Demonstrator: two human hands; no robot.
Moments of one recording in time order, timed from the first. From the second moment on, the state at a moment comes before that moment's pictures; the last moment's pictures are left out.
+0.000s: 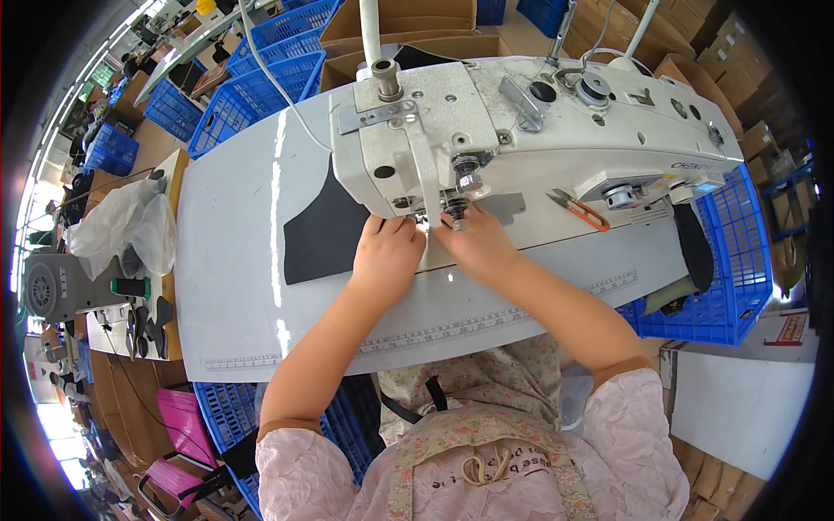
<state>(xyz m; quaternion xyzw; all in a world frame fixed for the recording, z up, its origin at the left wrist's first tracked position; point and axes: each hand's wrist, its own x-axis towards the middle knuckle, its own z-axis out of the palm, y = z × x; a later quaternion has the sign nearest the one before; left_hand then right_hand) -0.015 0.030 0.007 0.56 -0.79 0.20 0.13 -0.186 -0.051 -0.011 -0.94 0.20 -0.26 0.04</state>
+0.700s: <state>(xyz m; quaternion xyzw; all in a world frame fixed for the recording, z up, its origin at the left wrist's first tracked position) -0.013 0.029 0.003 0.54 -0.80 0.23 0.13 -0.172 -0.044 -0.014 -0.94 0.20 -0.28 -0.02</state>
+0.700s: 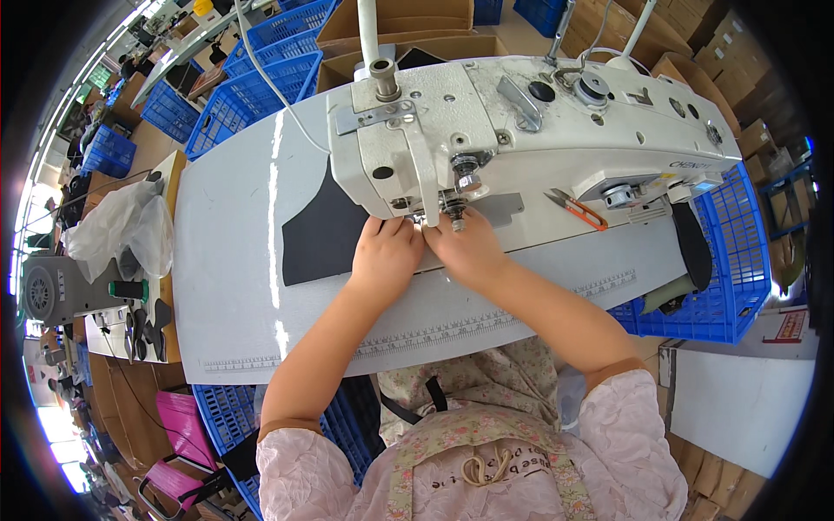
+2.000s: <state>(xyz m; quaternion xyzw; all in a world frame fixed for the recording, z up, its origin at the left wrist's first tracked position) -0.003 0.048 0.026 0.52 -0.84 0.13 0.07 -0.209 -0.083 -0.002 -0.99 0.04 -0.13 -0.10</state>
